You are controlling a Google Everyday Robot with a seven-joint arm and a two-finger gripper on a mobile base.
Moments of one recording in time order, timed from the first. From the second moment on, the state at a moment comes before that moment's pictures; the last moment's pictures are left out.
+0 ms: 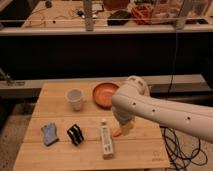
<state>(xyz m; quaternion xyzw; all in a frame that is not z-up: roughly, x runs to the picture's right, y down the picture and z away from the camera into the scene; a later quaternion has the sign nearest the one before) 0.066 0.158 0.686 -0.26 -0.08 -0.18 0.94</state>
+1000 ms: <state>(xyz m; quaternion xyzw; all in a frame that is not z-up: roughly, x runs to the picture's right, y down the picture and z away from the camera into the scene) 0.027 0.178 0.700 -0.25 -0.11 -0.22 0.94</state>
